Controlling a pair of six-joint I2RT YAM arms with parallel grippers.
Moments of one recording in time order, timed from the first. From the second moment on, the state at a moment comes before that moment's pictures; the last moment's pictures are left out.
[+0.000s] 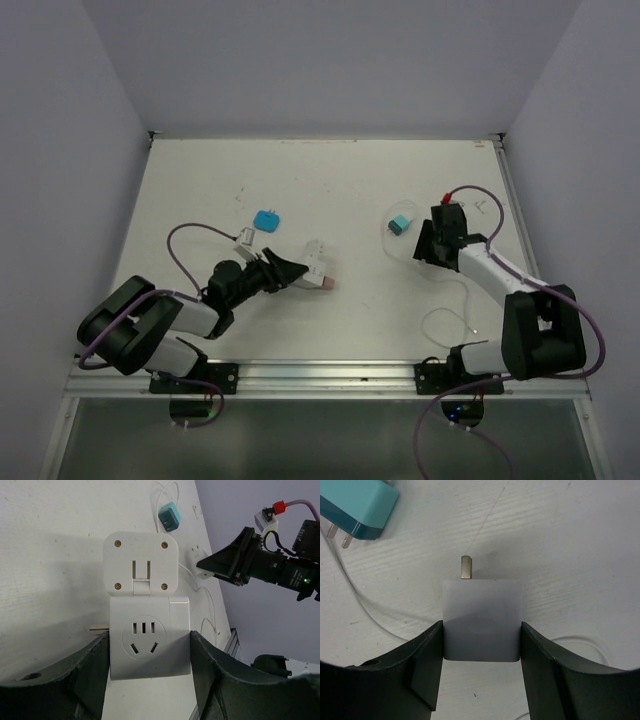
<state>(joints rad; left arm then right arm) -0.54 1.43 0.14 1.09 0.25 -0.98 0.17 1.35 0.73 -0.36 0.22 0.43</state>
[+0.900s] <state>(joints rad) -0.54 1.37 0.15 1.01 0.42 -0.86 0.30 1.14 0.78 -0.29 0.01 0.49</state>
